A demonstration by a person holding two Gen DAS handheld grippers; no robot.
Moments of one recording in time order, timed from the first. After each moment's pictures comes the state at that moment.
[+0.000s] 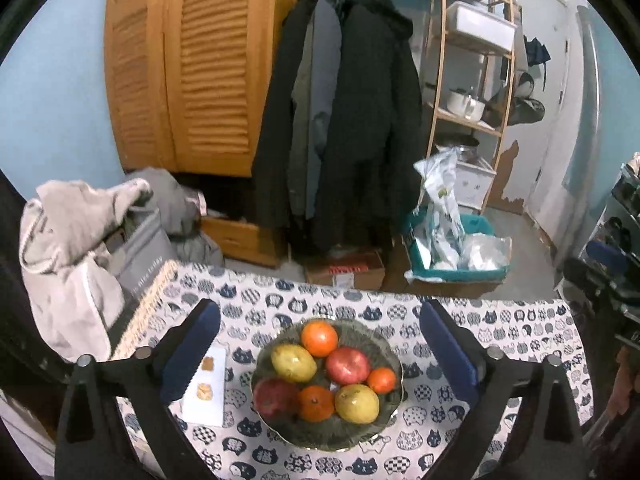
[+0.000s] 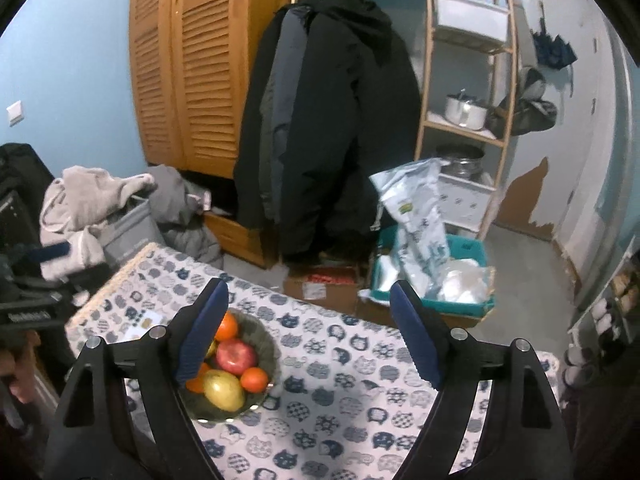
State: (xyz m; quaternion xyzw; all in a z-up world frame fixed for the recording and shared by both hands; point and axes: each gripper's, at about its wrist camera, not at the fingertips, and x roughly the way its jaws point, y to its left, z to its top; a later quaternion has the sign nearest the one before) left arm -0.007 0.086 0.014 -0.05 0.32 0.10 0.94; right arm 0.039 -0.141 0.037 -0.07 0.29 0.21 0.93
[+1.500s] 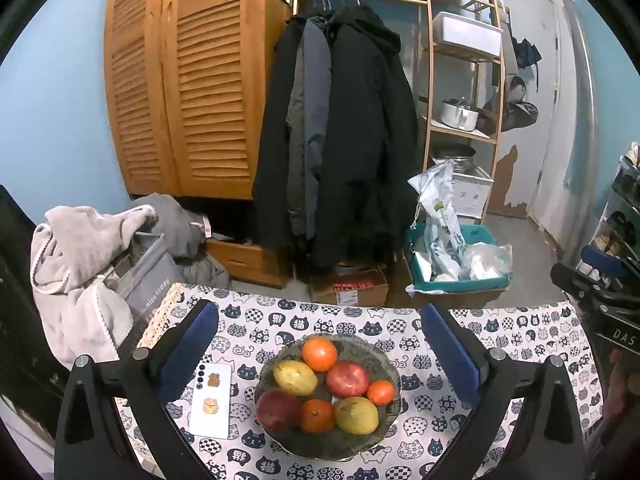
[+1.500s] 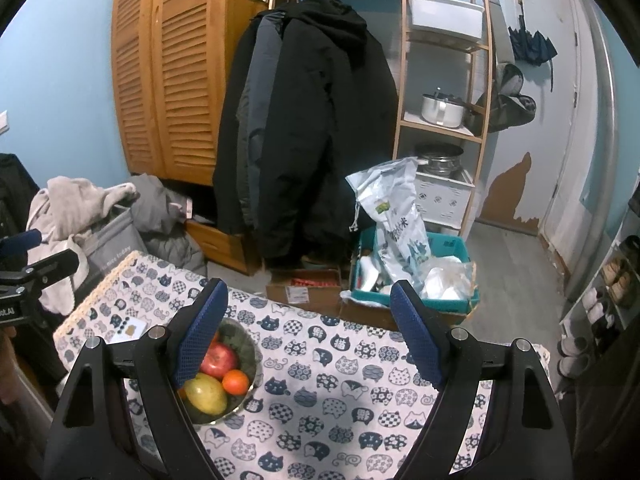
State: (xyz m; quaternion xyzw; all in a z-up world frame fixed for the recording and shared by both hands) left arm -0.014 0.063 0.025 -0.03 0.29 0.10 0.95; right arm 0.043 -0.167 0.034 -0.05 0.28 0.19 0.94
